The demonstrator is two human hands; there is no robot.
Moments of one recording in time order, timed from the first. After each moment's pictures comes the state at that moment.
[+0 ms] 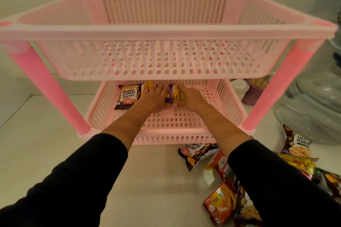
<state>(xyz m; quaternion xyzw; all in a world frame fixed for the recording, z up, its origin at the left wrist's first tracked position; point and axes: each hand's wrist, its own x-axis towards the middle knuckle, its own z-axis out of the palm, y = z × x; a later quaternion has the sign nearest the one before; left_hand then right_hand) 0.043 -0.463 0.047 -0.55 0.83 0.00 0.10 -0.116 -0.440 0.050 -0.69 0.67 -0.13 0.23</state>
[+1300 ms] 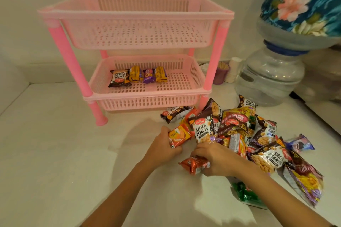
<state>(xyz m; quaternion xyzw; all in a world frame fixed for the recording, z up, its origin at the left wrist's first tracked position) 0.018 -0.160 -0.009 -0.52 0.72 0.40 -0.22 -0.188 -0.096 0.024 -0.86 0.49 -0.01 0.12</state>
